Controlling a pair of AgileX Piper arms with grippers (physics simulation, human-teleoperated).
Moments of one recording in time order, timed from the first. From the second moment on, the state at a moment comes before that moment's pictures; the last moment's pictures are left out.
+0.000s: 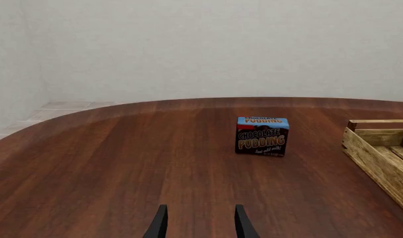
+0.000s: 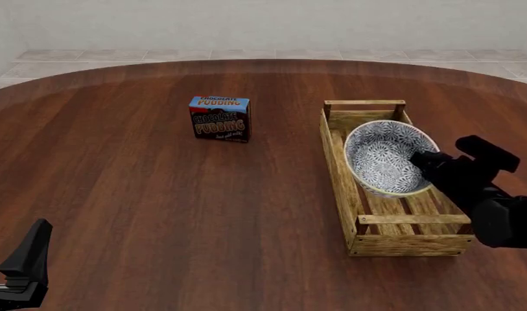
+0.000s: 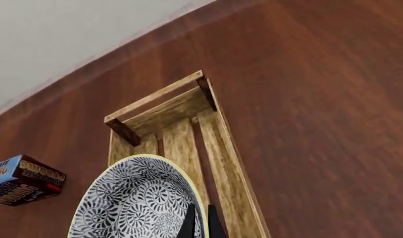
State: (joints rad) left arm 0.00 0.00 0.00 0.00 0.00; right arm -0.06 1.59 -0.52 -0.63 0.42
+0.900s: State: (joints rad) left arm 0.00 0.00 0.00 0.00 0.00; right arm -0.07 1.65 -0.56 -0.64 0.40
